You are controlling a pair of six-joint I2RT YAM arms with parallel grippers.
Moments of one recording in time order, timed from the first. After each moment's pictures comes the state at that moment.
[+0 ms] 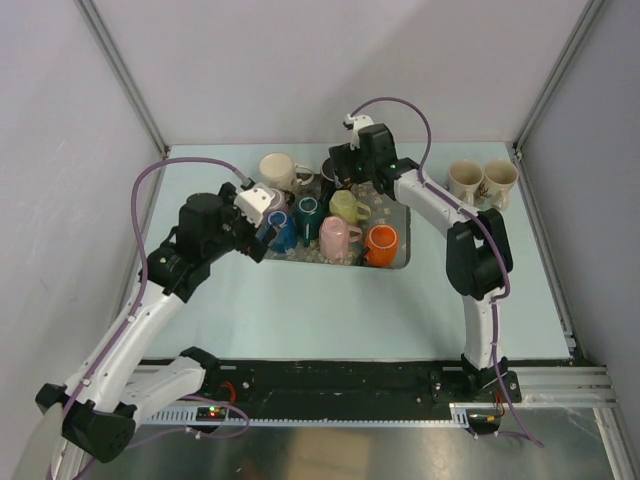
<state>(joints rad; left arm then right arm) -0.44 0.95 1.02 -0.52 0.08 0.36 0.48 2.06 1.77 -0.25 -0.01 0.10</state>
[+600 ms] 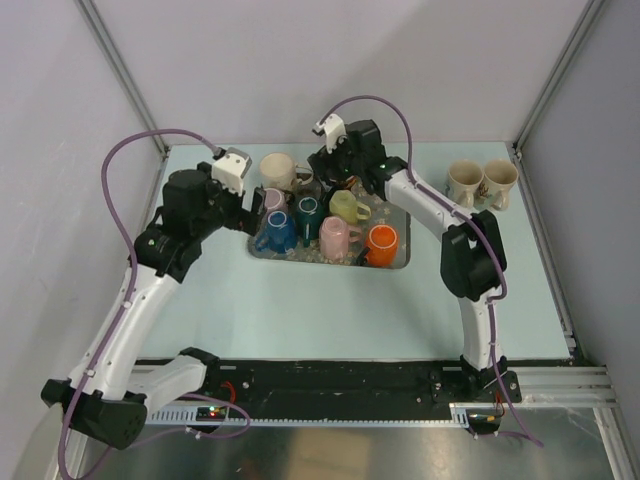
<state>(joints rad) -0.33 1.02 1.16 -0.55 0.07 0.17 0.54 2.09 1.84 -0.19 -0.21 -0.22</state>
